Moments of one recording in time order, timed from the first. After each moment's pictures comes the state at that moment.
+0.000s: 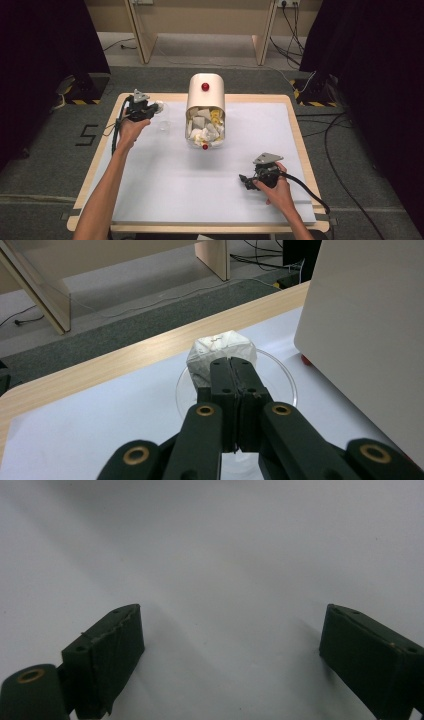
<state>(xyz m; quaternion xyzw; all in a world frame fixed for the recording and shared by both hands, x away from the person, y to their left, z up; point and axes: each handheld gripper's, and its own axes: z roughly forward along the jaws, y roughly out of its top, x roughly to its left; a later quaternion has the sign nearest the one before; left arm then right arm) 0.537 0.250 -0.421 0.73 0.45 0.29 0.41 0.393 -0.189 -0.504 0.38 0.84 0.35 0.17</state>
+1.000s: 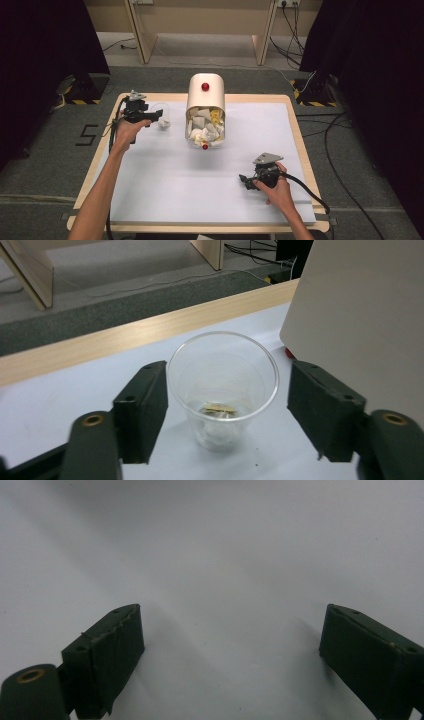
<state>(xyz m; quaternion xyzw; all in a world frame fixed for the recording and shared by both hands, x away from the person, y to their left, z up) 0.525 0.256 -0.413 0.72 0.50 0.24 0.42 0.393 -0.189 -0.504 0.37 0.84 0.35 0.17</state>
